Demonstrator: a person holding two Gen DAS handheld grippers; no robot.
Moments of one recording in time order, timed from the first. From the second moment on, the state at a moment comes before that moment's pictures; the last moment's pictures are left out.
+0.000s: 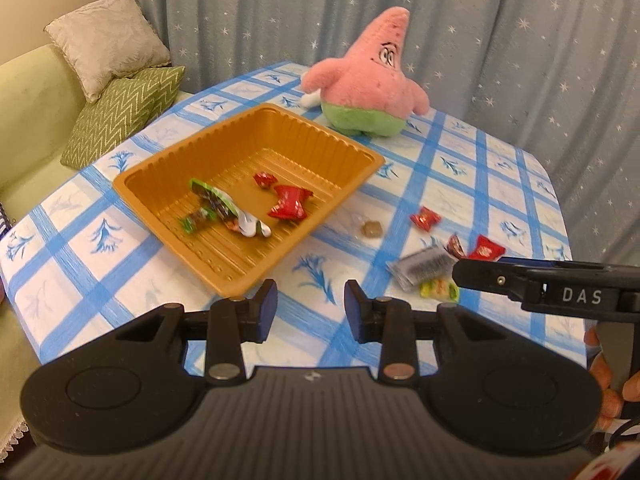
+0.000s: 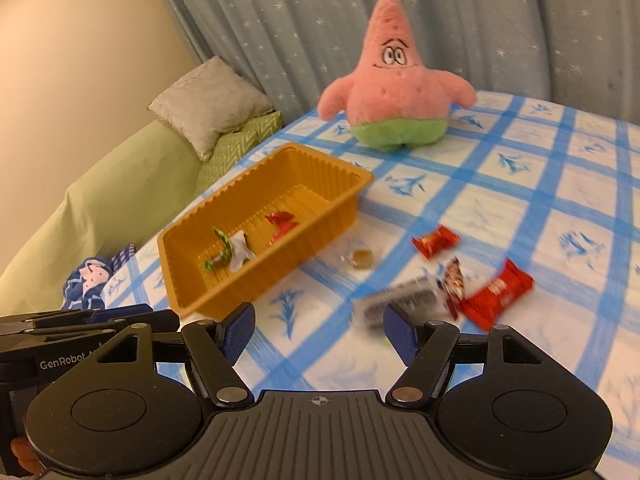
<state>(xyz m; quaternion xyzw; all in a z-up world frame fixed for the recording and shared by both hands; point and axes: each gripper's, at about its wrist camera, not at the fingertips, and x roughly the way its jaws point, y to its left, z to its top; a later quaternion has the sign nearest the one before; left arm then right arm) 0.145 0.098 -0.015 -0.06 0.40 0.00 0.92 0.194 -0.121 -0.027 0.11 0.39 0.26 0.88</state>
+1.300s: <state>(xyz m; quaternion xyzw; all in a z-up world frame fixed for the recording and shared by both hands) 0.129 0.024 -0.042 0.00 0.42 -0.11 0.90 0.137 -0.201 -0.051 0.14 0.42 0.17 0.88</state>
